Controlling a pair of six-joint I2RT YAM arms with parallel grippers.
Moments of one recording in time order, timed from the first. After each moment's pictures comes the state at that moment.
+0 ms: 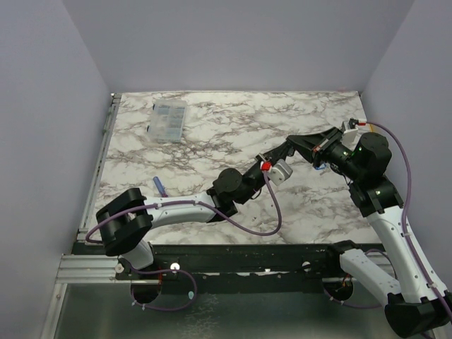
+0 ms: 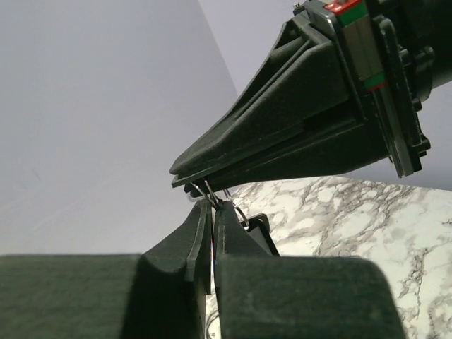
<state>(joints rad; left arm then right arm) -1.14 1.58 0.96 1.03 -0.23 0.52 0.24 0.83 0.94 -0.21 -0.45 1.40</state>
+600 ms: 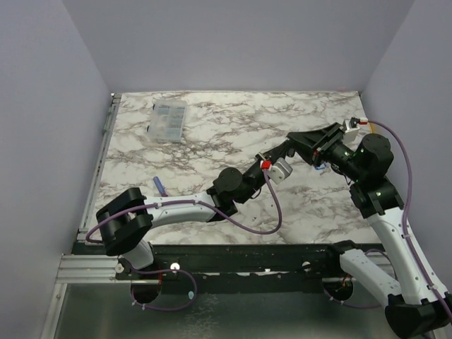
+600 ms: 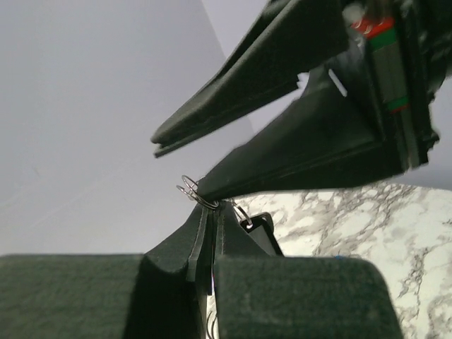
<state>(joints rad) -1.14 1.59 0.97 1.03 -0.23 0.51 0.25 0.82 0.93 -0.19 -0.45 1.40</state>
